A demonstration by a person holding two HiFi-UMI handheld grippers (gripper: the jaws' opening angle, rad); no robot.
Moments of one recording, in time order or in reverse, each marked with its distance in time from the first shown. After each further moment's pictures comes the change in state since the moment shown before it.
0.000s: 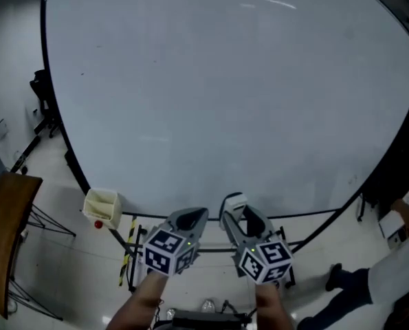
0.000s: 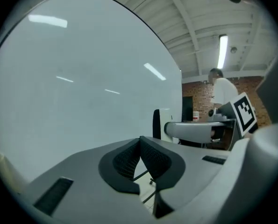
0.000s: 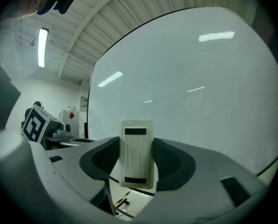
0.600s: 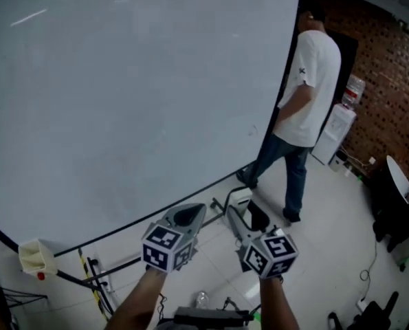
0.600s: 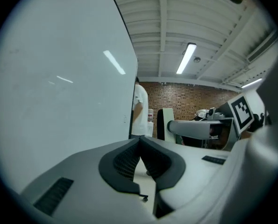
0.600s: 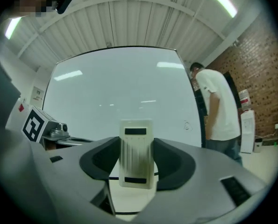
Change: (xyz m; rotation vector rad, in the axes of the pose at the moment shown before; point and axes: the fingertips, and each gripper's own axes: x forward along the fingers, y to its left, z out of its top) left arm 0.110 -0.226 -0.008 0.083 0.054 -0.577; right arm -0.218 -0.146 0.004 0.019 -0.074 -0.599
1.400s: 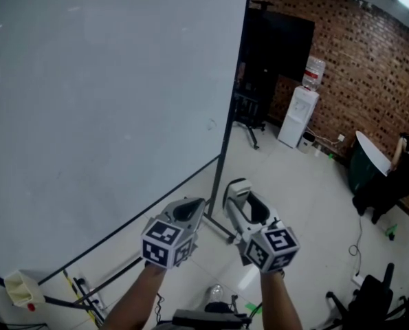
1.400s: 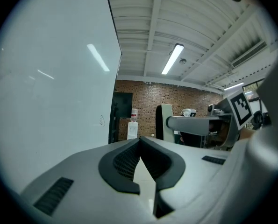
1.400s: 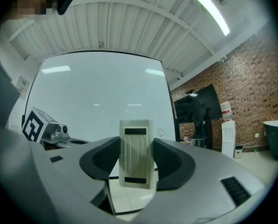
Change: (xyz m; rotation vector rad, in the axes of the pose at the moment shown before) left arm 0.074 -0.058 0.010 0.055 0.000 -0.208; right arm -0.042 -0.074 0.018 -0.030 -0.050 -0.199
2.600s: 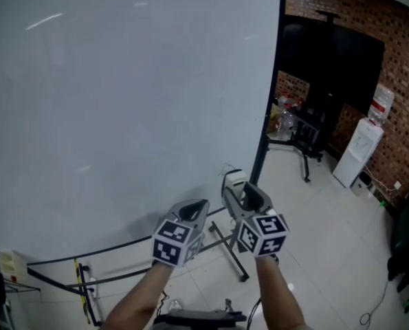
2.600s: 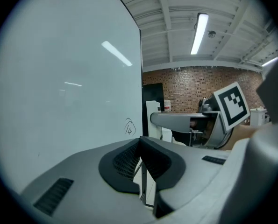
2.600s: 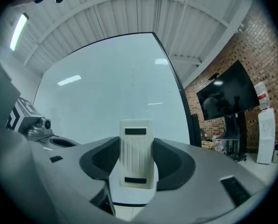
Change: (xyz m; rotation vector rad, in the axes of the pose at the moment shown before) left arm 0.132 0.130 0.015 0.019 0.085 0.432; right arm 0.224 -0.101 -0.001 0.027 0.000 0.308
